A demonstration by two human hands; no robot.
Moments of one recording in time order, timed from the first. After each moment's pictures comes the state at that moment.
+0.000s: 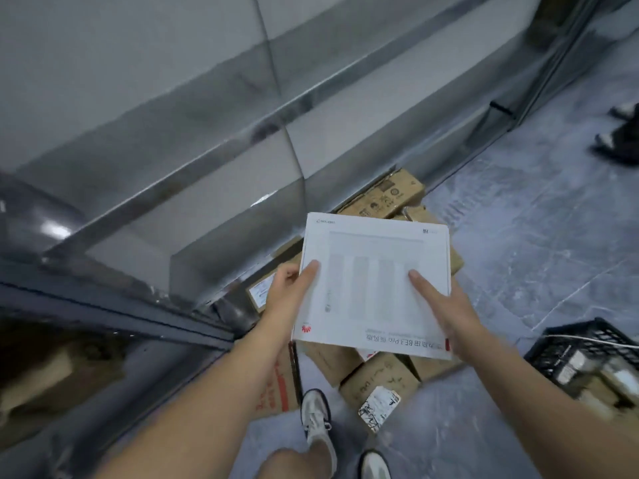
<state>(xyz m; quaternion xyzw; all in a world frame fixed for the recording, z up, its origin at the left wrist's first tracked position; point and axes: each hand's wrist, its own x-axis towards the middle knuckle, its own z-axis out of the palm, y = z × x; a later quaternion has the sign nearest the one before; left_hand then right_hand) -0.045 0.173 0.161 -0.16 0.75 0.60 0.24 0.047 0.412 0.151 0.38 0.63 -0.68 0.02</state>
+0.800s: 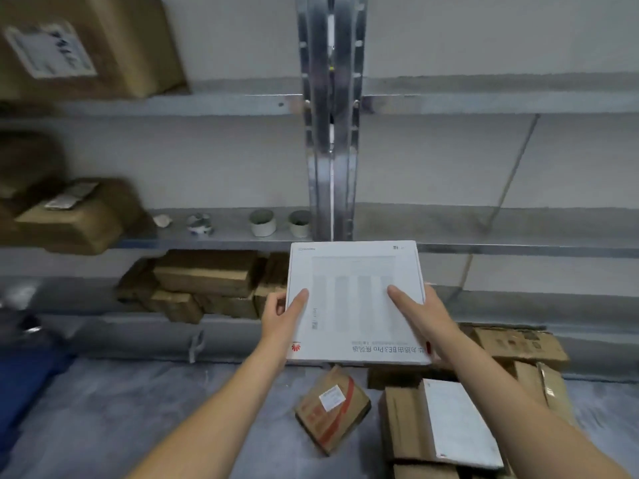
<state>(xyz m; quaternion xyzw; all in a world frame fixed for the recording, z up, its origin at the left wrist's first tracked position) 0.186 -0.097 0.376 -0.32 0.61 0.70 -0.15 0.088 0.134 0.404 -0.06 0.78 -0.60 0.16</state>
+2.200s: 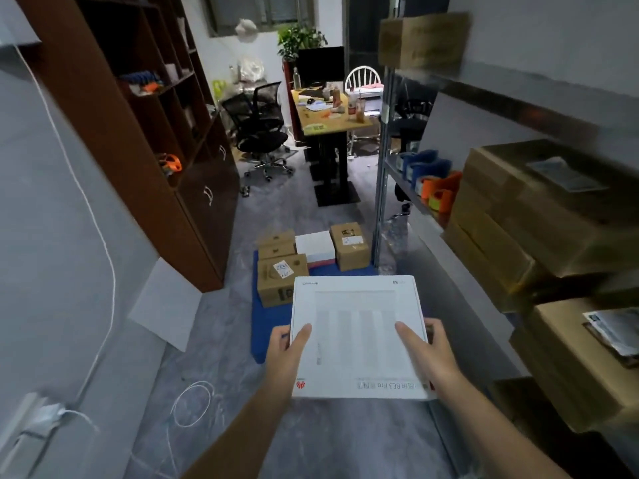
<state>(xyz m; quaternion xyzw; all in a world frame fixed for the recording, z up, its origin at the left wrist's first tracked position) 0.546 -0.690 0.366 -0.66 0.28 0.47 -0.51 0.303 -0.748 0.361 -0.41 0.61 -0.40 0.55</state>
